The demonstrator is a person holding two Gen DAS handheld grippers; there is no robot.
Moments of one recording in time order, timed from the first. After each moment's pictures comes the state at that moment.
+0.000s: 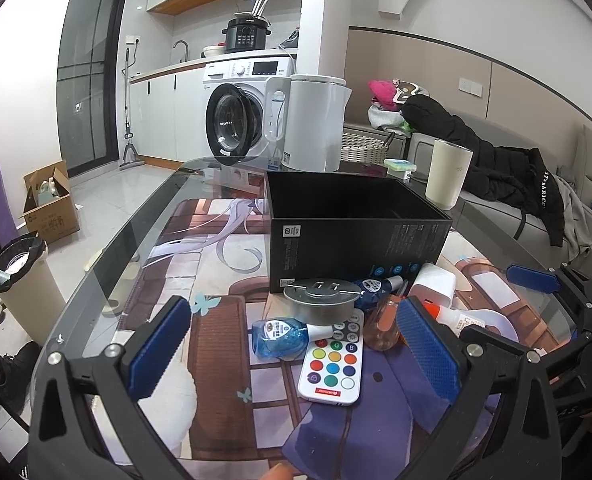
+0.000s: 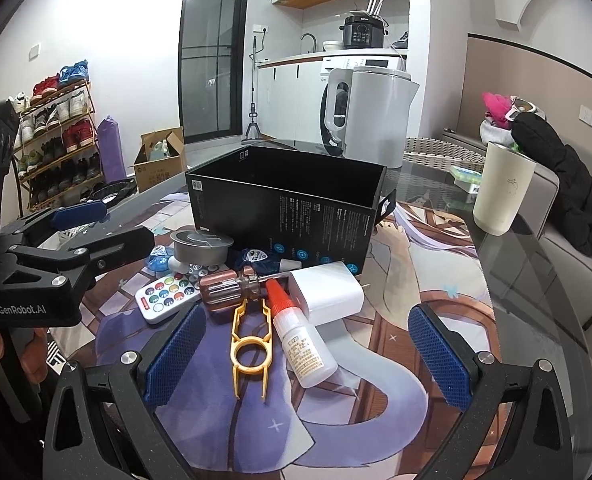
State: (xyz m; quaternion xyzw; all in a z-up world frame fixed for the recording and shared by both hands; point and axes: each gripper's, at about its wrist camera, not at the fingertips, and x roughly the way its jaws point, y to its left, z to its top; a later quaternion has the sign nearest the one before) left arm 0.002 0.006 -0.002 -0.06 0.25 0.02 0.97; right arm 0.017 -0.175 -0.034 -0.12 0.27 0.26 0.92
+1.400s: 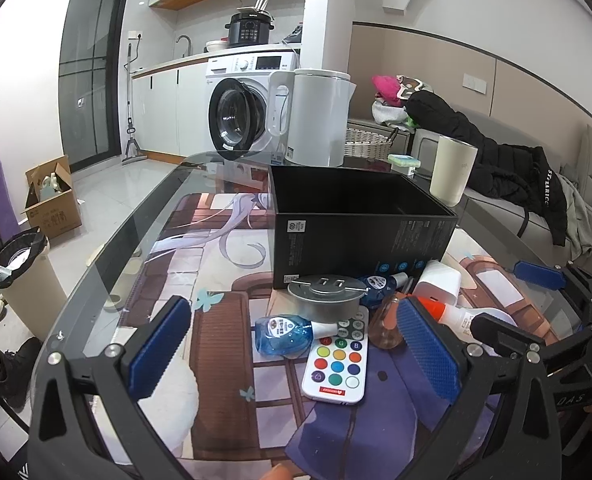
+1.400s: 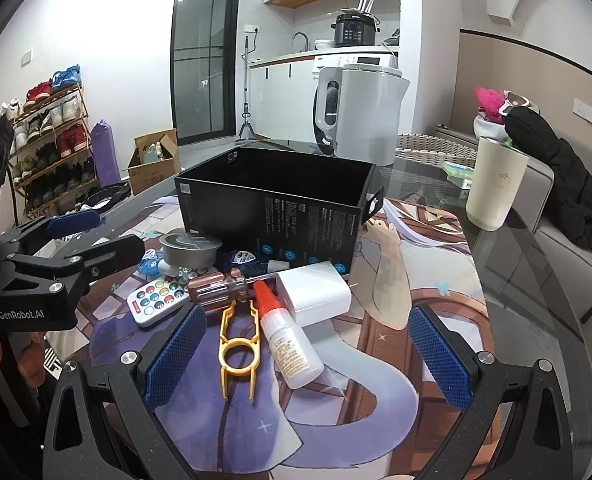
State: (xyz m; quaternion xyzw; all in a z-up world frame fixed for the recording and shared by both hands) left arm 0.004 0.008 -0.006 -0.06 0.26 0.02 0.96; right arm 0.023 -0.183 -0.034 -0.11 0.28 0.25 0.92
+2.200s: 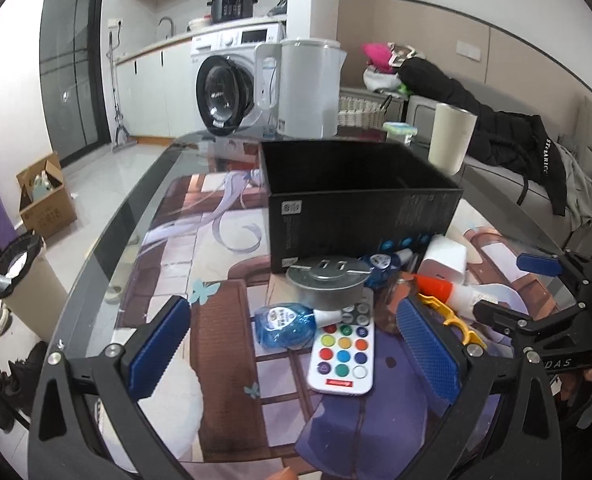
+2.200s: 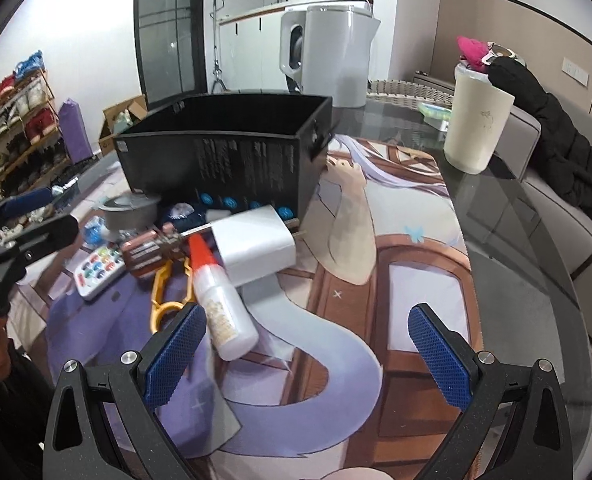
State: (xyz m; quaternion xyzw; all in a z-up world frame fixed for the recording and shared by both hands) left arm 0.023 0.008 -0.004 -0.04 0.33 0.01 0.94; right arm 0.056 -0.197 -0.057 -0.12 0.37 0.19 0.90
